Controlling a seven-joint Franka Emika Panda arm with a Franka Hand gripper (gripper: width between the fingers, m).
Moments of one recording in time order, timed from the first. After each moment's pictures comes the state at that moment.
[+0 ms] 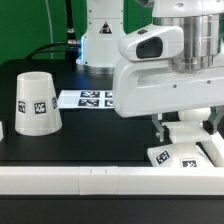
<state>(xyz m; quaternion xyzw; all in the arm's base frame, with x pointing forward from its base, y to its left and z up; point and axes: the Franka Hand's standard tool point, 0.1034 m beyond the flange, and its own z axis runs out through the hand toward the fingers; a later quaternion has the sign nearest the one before) 0.630 0.082 0.053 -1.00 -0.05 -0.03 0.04</state>
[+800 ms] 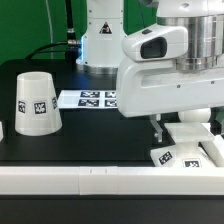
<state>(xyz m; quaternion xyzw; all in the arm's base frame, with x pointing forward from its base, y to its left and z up) 0.631 0.086 0.054 -1.00 -0.05 -0.02 0.04</state>
